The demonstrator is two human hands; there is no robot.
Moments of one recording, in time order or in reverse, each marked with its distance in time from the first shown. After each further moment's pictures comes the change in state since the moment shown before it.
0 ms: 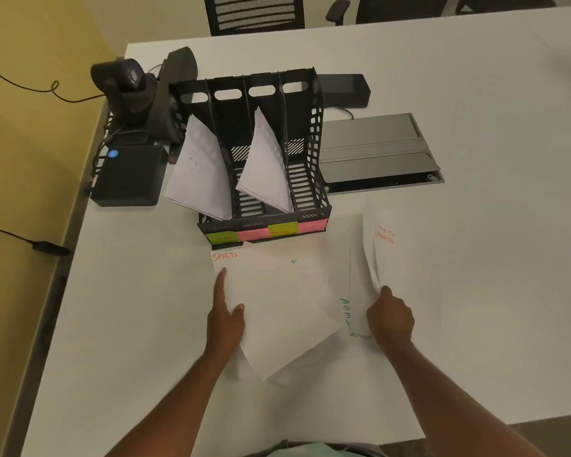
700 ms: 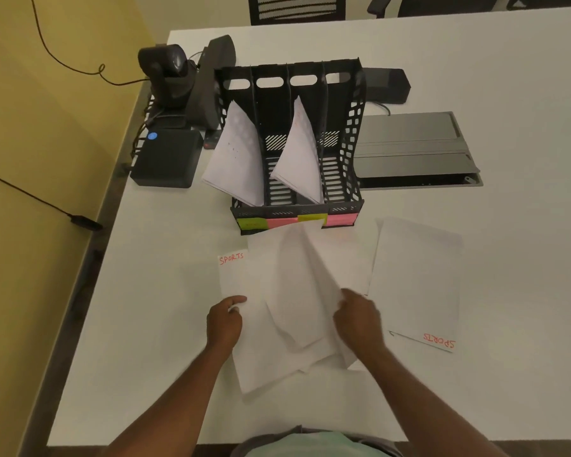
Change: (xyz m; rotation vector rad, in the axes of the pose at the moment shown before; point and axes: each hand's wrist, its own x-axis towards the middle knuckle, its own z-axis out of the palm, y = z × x) left_hand -0.007 -0.054 -0.035 0.001 0.121 -0.209; right_hand -0.081 -0.087 -0.020 0.218 -0.196 -0.286
